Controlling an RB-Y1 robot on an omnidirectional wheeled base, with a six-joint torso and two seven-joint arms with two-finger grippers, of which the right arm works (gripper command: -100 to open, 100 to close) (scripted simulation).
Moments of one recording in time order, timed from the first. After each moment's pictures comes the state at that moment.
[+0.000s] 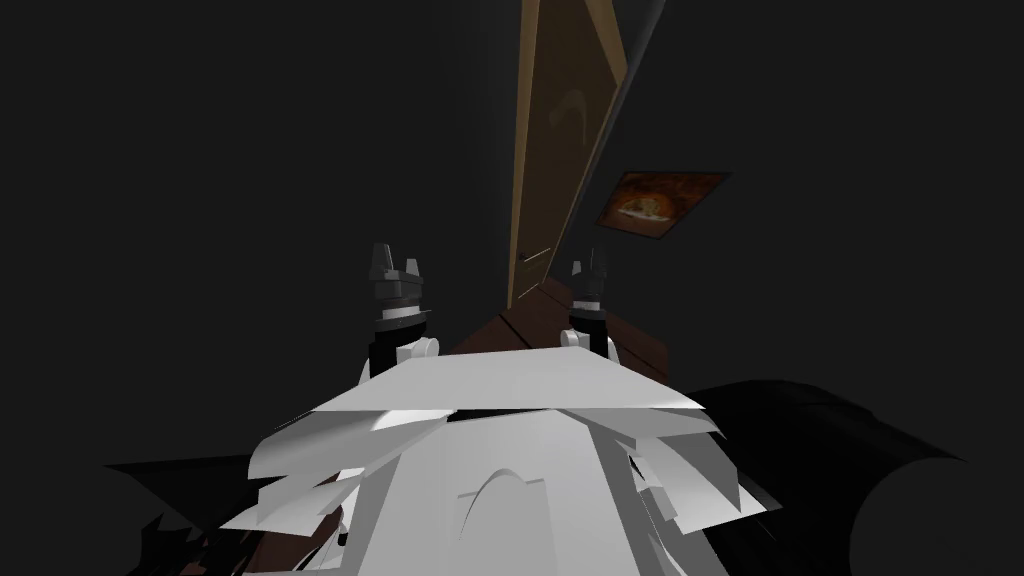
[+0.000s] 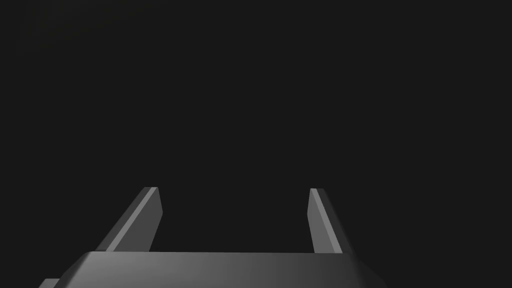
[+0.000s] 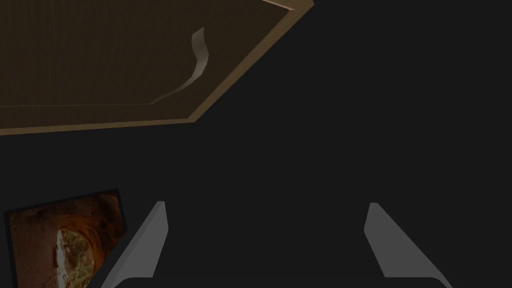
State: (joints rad) arm 0.49 0.01 0.01 -2.36 0.12 -0.36 0.02
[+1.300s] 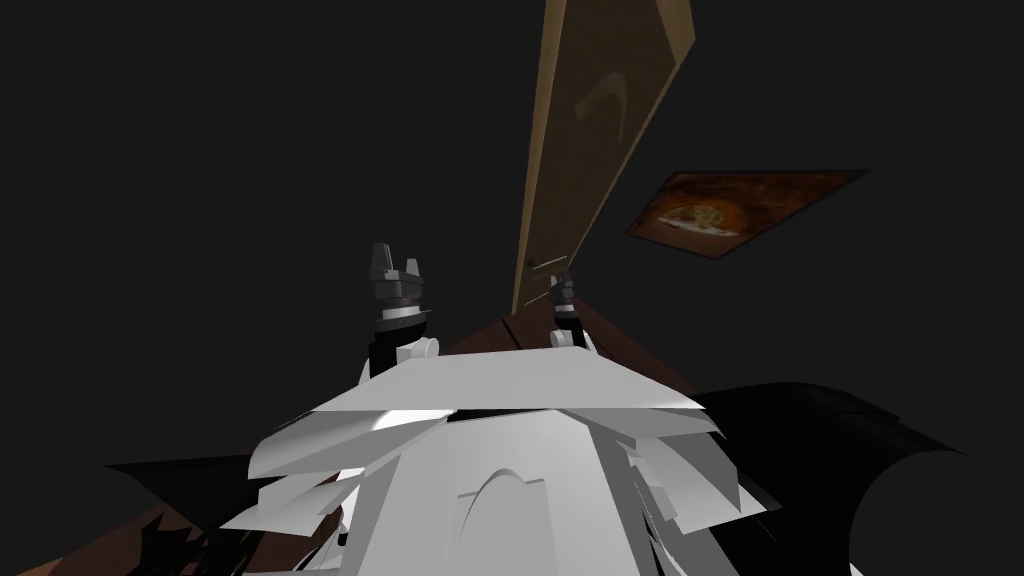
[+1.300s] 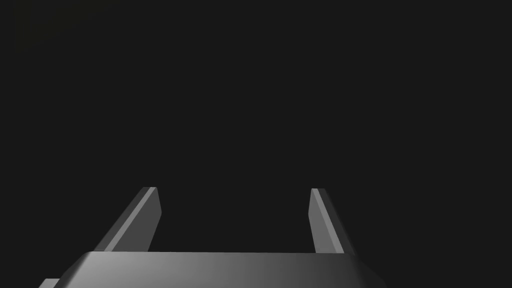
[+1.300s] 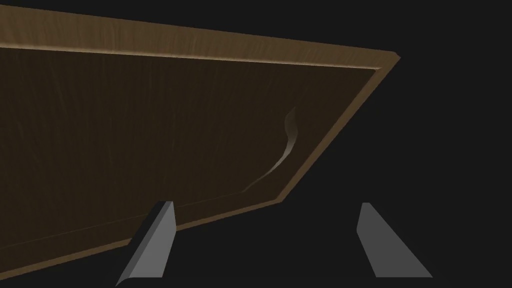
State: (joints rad) arm 0.37 -0.12 0.08 -2.00 -0.04 -0.45 0.02
